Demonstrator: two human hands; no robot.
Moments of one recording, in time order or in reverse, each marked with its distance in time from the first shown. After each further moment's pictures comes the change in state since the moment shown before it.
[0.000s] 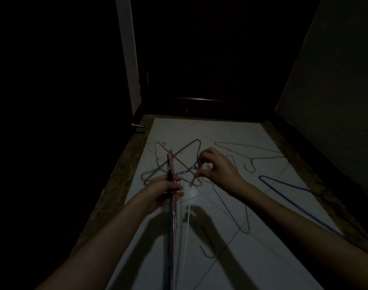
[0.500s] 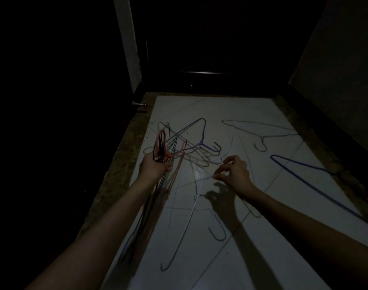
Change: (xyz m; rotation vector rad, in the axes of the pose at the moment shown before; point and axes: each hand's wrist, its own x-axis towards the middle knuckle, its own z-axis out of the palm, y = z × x) left_hand 0.026 -0.006 -0.027 0.292 0.236 0.372; right_hand -0.034 0.070 0.071 -0.006 -0.066 0.457
